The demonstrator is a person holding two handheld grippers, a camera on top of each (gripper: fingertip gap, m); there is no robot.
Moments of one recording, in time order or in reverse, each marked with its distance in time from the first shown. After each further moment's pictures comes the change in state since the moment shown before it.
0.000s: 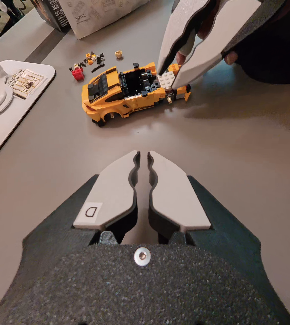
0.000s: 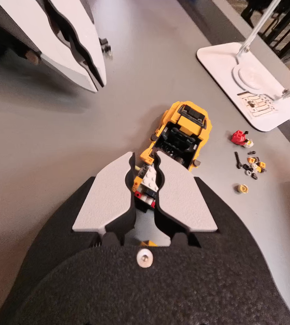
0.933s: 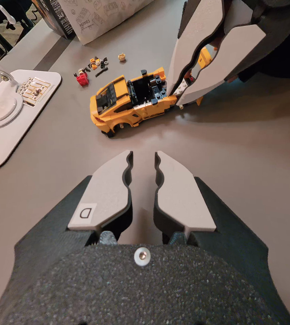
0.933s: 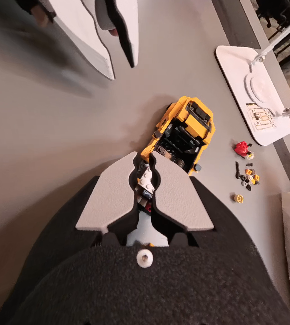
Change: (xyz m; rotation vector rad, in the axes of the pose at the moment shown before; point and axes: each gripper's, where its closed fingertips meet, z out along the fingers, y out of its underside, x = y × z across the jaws) left arm -0.002 -0.002 0.004 0.003 -0.043 0.048; right arm -0.015 0.010 0.011 -0.093 0.025 -0.197
